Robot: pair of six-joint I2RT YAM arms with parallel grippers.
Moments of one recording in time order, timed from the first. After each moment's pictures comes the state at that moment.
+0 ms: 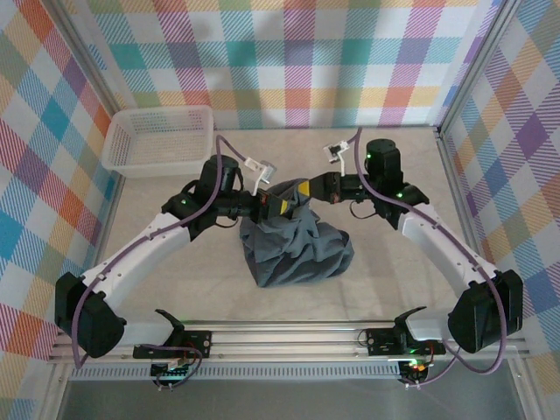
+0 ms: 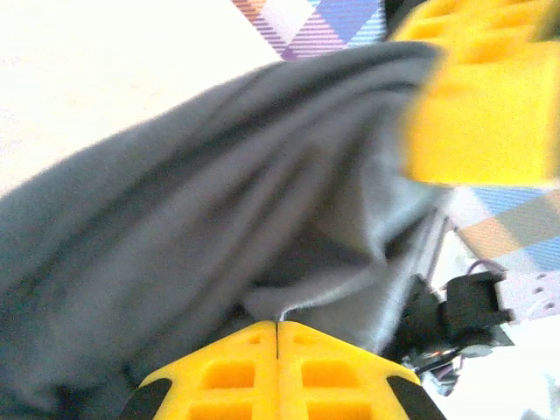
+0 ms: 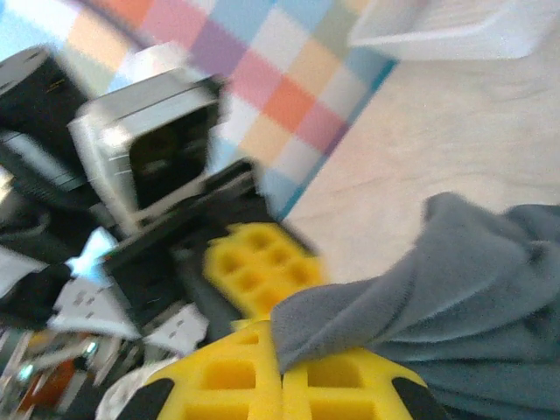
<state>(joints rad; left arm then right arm) -0.59 1.30 1.17 -0.40 0.58 -0.32 0.38 1.31 1.11 -0.20 -0.95 0.56</state>
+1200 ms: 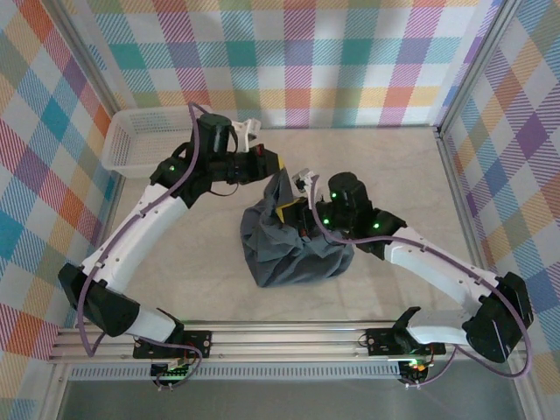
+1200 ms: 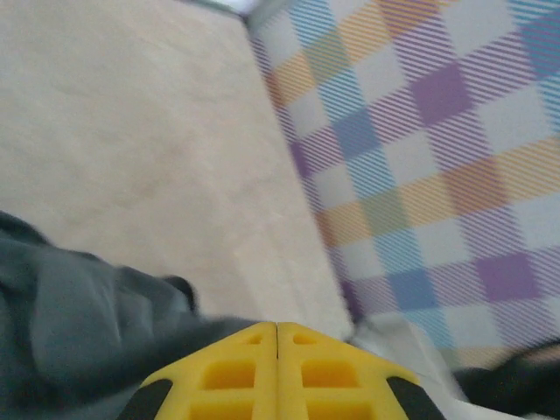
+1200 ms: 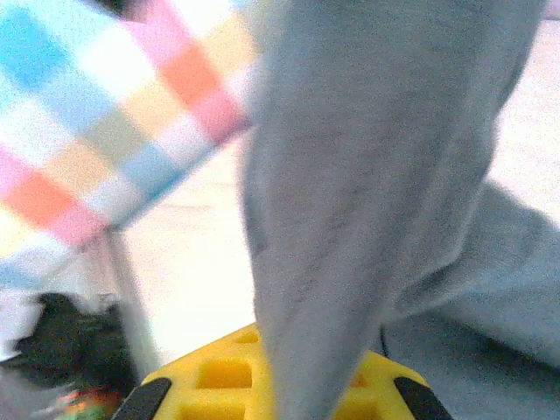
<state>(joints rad) -0.52 1.46 1.59 -0.65 0.44 -0.65 0.74 1.23 0.98 -0.10 -0.49 0.32</state>
